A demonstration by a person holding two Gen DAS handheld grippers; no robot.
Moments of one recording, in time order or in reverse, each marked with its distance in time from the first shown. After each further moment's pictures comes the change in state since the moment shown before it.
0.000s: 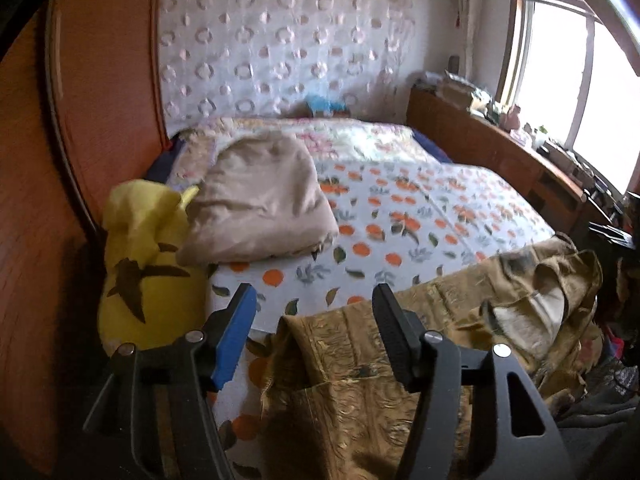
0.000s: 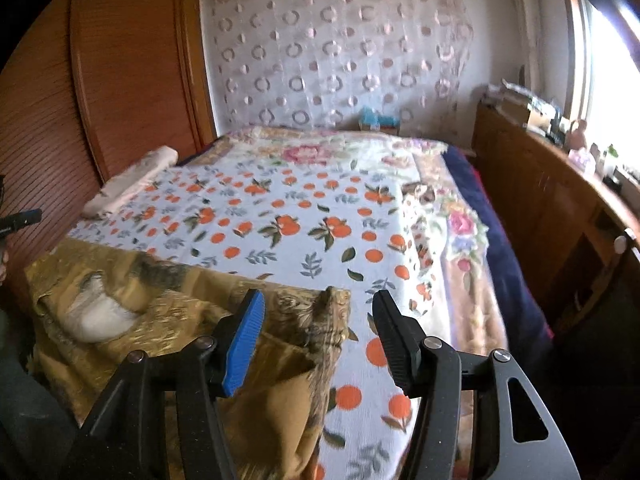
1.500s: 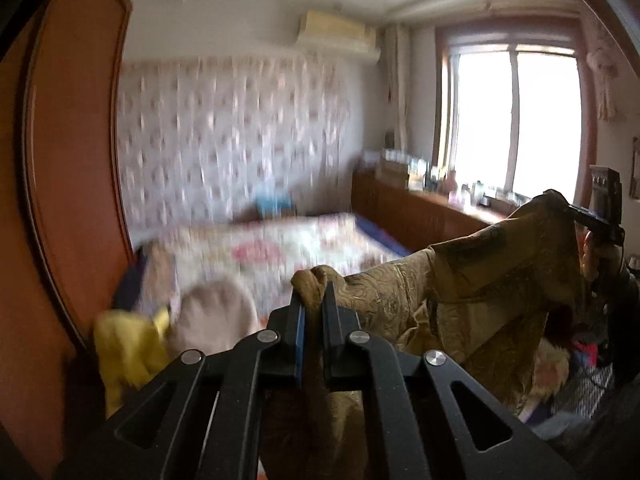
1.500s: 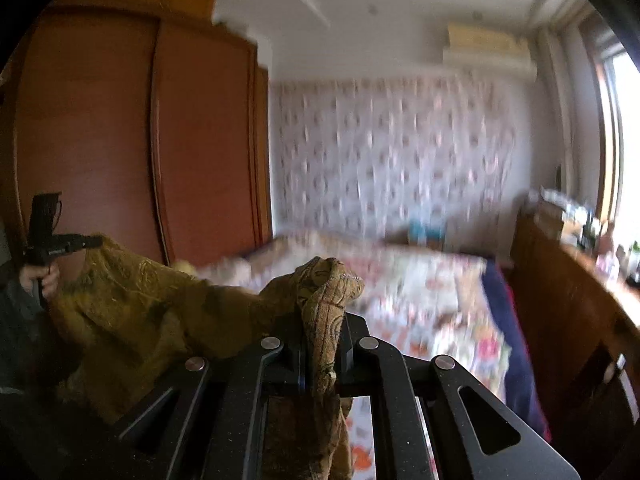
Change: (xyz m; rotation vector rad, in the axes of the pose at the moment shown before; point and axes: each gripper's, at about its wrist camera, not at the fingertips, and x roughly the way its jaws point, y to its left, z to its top) left arm -0.170 -0.064 0.082 0.161 -0.397 -0.114; right arm -0.249 0.051 0.121 -0.140 -0.474 0.142
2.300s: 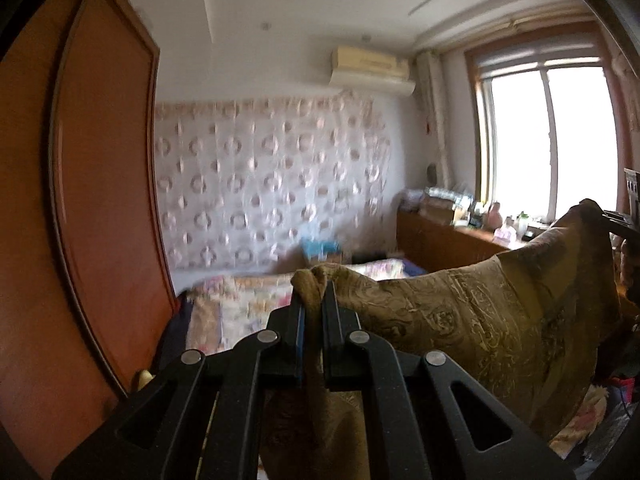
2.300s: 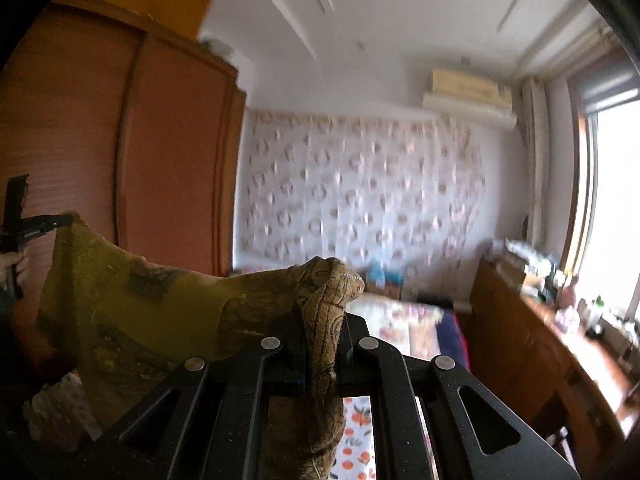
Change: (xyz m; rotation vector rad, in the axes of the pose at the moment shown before) left arm 0.062 0.058 0.070 0.012 -0.066 0.176; right arm 0.010 0.001 0.091 -0.068 0.048 -0.142
